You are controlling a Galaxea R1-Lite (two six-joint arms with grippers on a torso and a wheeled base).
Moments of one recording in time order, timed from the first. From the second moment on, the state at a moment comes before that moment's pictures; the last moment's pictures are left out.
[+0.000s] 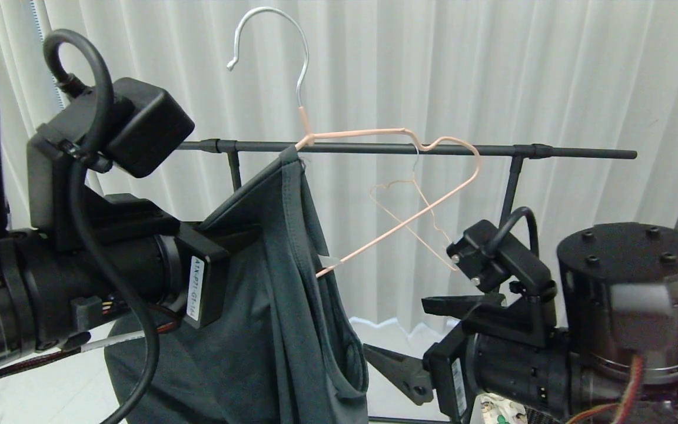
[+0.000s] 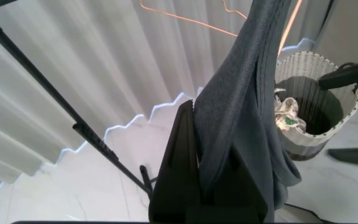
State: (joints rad) left arm -0.78 1.28 -1.00 0.08 0.28 0.08; right arm 1.09 1.56 -0.81 -0.37 -0.15 0.26
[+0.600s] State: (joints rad) left arm -0.80 1.28 -1.00 0.05 0.27 0.07; right arm 1.13 1.73 -0.84 -0.36 -0.25 0.26
